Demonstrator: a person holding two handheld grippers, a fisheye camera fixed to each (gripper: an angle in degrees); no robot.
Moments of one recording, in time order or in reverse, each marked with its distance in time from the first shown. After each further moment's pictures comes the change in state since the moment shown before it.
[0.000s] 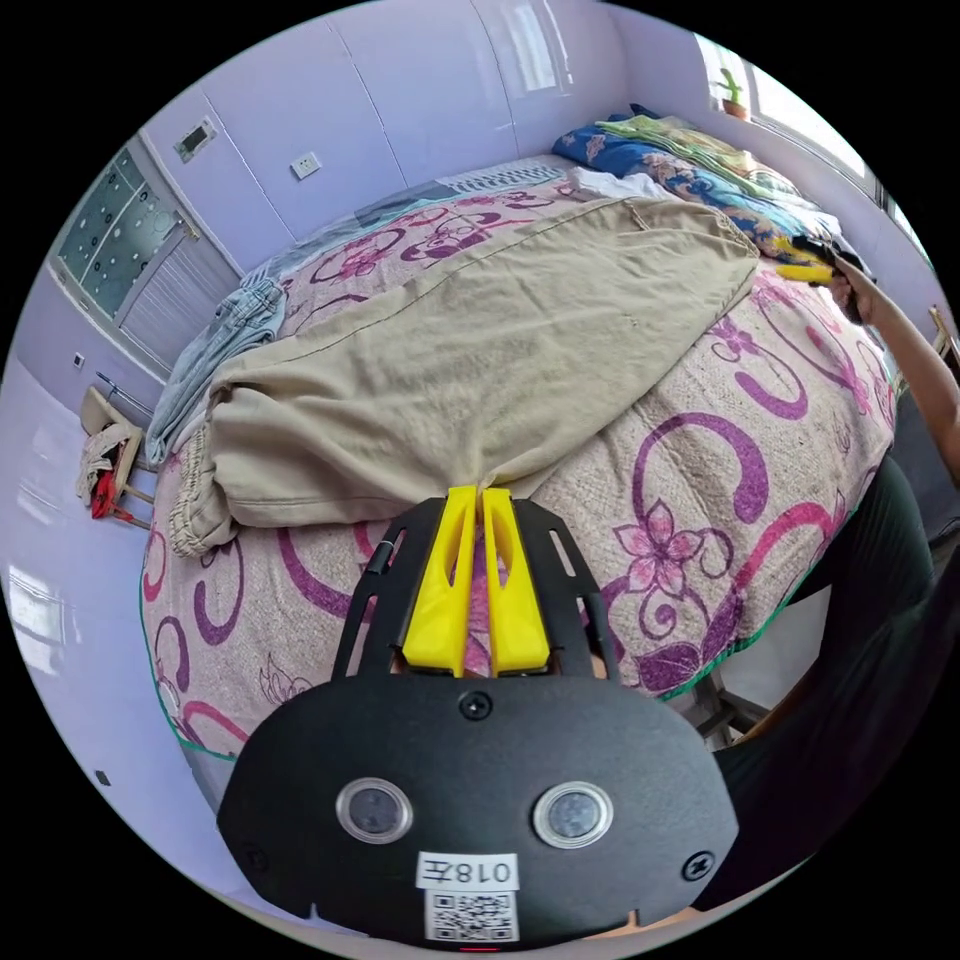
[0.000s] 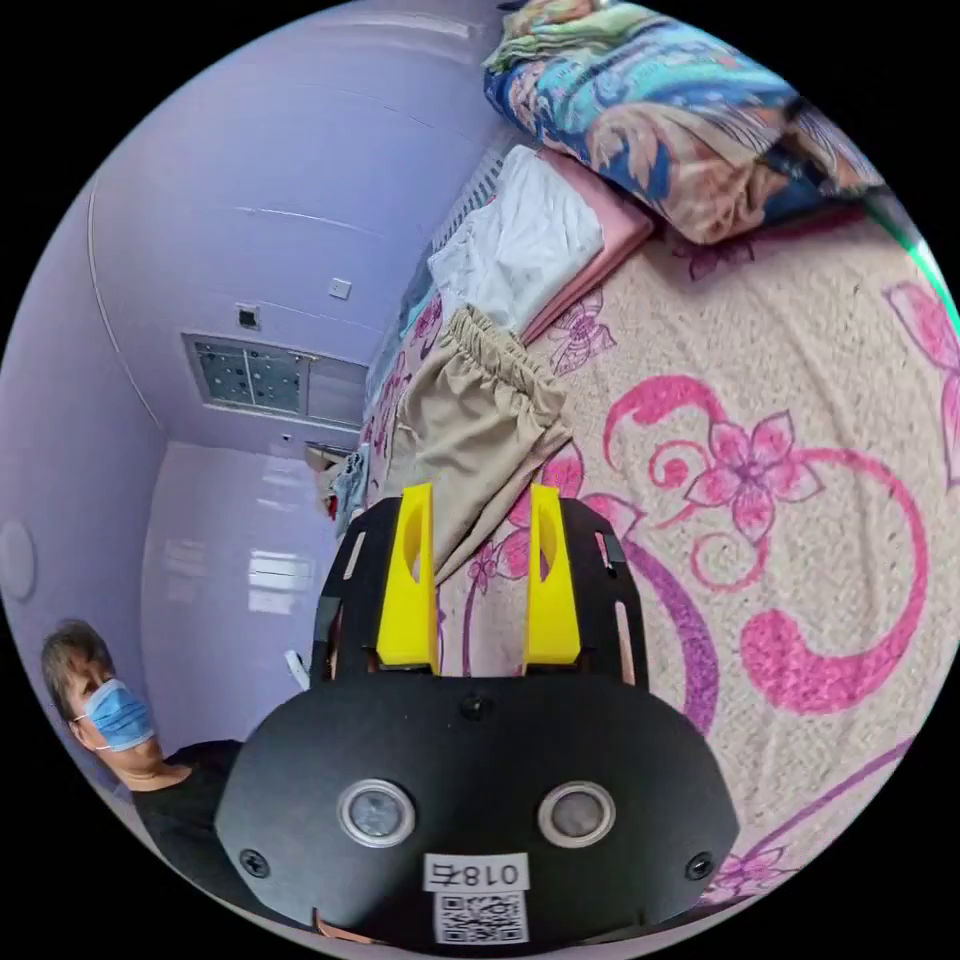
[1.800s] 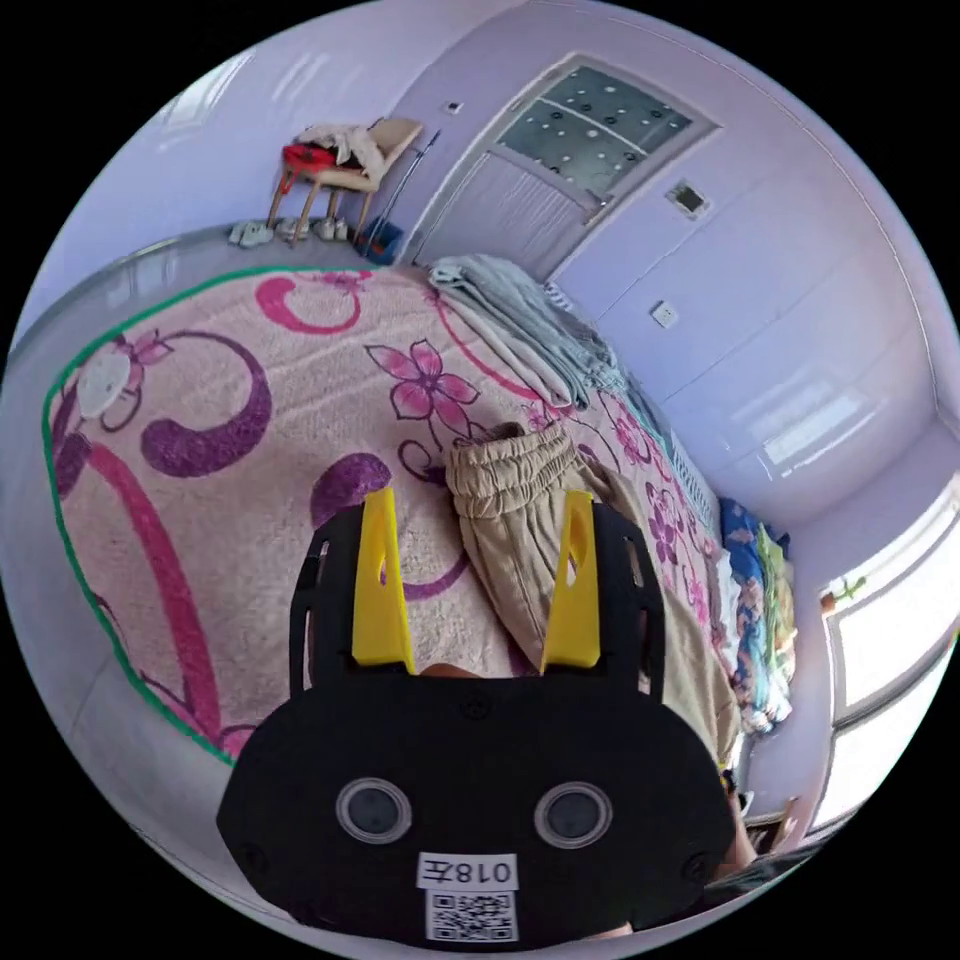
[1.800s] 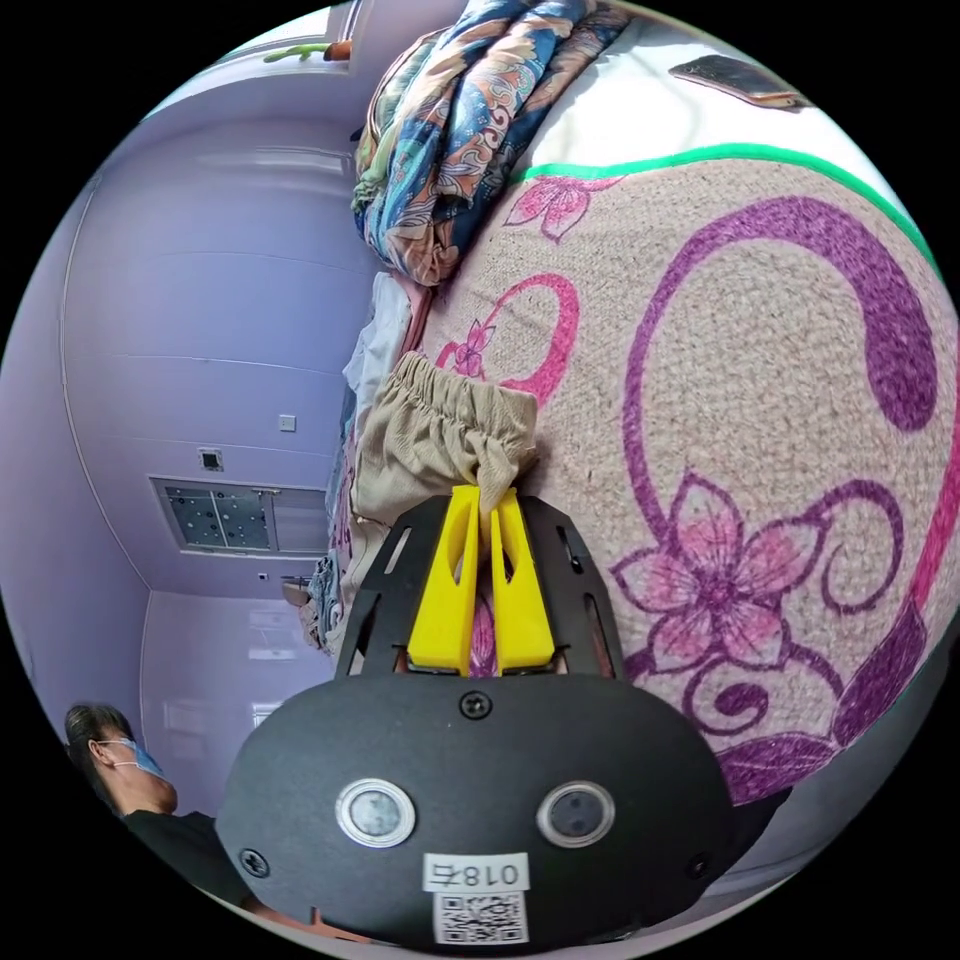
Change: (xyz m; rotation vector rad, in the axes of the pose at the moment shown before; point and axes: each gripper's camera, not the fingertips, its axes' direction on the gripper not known) left arm -0.308 0.506 0.270 0.339 0.254 -1.144; right arm 0.192 0.214 -0.111 0.367 0.105 0.272
